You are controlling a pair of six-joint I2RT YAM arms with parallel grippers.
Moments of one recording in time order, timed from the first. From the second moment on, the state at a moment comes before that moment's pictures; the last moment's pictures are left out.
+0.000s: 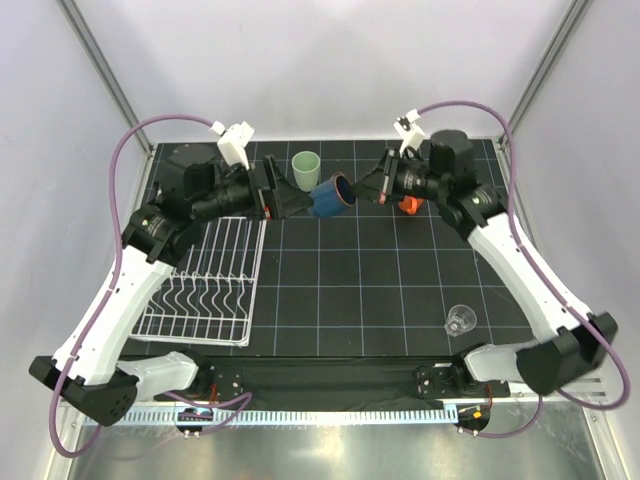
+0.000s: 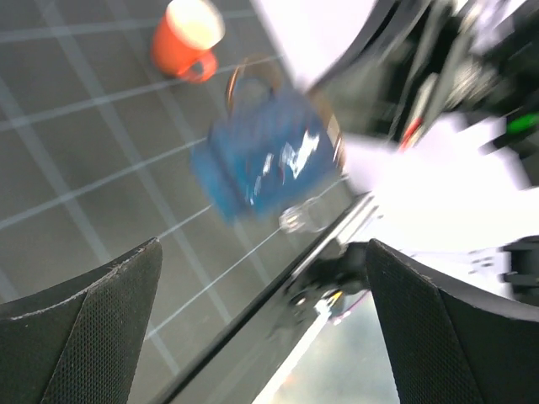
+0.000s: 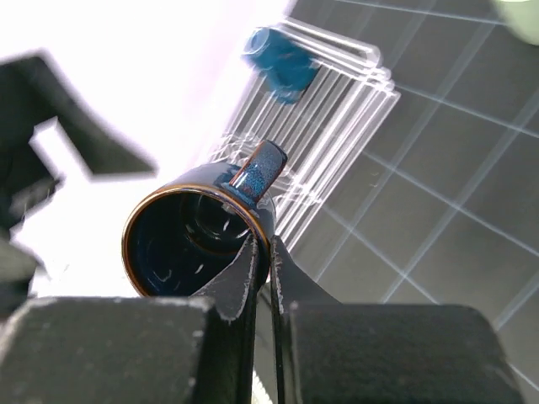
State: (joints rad) left arm -0.51 1.17 1.48 -0.67 0.40 -0.58; right arm 0.40 1.35 1.43 -0.44 -0.57 0.60
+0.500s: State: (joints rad) left arm -0.51 1.29 1.59 -0.32 0.58 -0.91; right arm 0.37 1.05 1.19 -0.06 -0.70 0.68
